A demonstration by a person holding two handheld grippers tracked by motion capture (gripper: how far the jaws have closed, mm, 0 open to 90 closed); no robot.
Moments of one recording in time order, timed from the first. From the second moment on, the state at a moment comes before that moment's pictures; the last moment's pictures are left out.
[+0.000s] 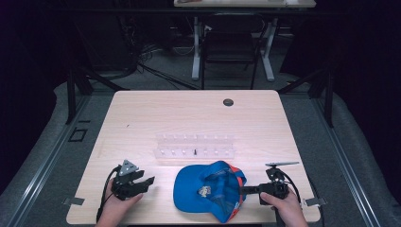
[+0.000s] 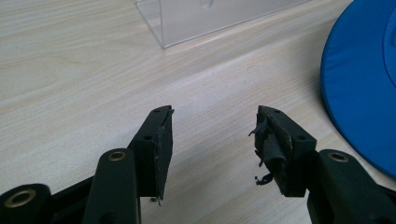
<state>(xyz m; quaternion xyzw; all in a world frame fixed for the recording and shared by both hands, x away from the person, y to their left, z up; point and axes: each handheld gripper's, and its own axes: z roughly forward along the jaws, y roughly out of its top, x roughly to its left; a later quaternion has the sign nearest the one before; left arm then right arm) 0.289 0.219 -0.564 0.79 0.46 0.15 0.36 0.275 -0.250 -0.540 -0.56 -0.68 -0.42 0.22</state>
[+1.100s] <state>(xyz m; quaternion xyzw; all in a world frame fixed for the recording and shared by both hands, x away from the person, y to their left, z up) 0.289 0.219 -0.564 0.80 0.46 0.16 0.36 0.297 -0.231 -0.454 -0.58 -0.74 -0.32 0.13</state>
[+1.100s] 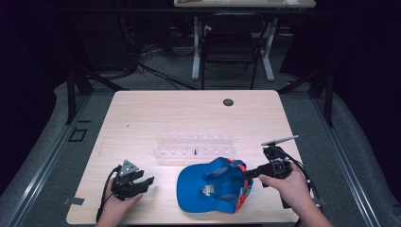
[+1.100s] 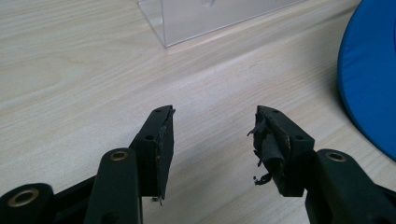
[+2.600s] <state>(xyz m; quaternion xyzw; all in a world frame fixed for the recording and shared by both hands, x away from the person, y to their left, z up) 0.288 0.220 -0.564 0.79 0.46 0.16 0.37 0.328 -0.198 -0.348 -0.56 -0.71 -0.37 0.20</state>
